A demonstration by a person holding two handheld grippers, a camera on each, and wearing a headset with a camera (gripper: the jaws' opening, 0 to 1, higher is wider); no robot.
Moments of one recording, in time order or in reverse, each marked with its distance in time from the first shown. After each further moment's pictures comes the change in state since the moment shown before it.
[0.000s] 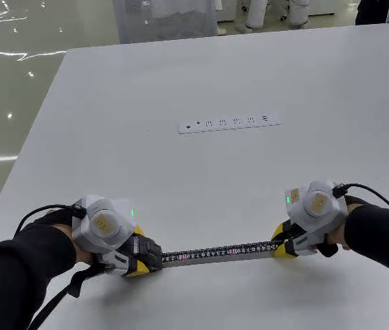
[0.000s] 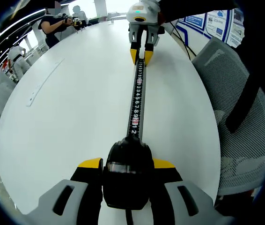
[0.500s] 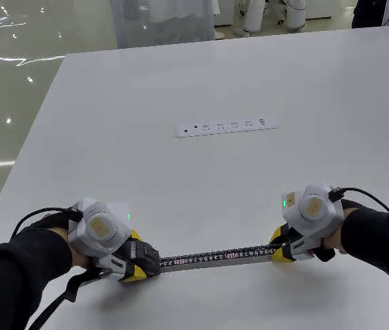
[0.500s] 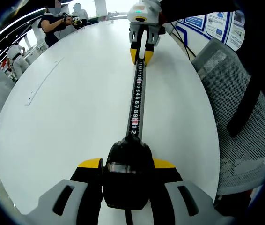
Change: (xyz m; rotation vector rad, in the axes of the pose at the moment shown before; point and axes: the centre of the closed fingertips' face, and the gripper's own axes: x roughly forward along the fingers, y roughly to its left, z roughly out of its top) left arm 0.001 0.001 -0.001 -0.004 0.004 -0.011; right arm 0.000 -0.001 0.001 0.017 -0.002 -0.012
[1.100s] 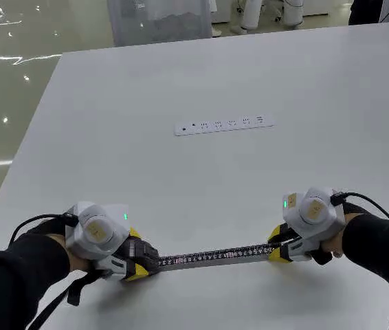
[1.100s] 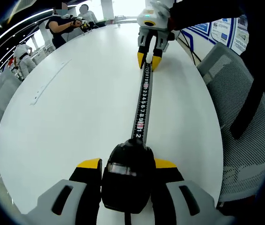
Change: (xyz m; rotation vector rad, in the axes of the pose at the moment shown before) left arm 0.001 0.004 0.003 -0.028 -0.045 0.060; right arm 0.000 0.004 0.003 0.062 -0.047 -0.064
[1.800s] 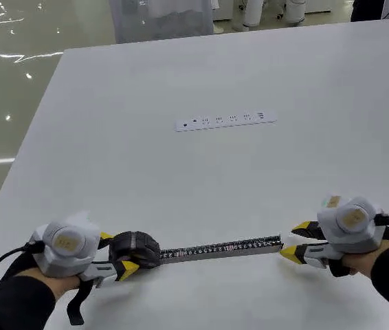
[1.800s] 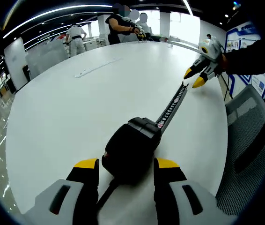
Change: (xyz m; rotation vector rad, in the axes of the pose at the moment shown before) left arm -0.034 0.003 -0.033 -0.494 -0.168 0.280; right arm -0.046 -0.002 -0.029 0.352 -0.187 -0.274
